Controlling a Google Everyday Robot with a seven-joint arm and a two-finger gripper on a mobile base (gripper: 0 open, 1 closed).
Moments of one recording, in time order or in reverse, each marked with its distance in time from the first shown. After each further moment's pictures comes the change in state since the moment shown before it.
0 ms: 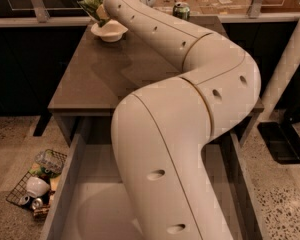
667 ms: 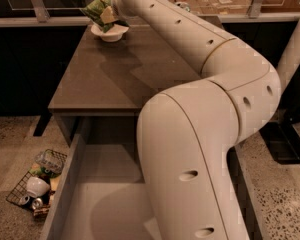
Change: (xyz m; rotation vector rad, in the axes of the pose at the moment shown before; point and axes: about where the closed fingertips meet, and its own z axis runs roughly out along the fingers) arm 0.018 0.000 -0.029 -0.141 0.084 0.017
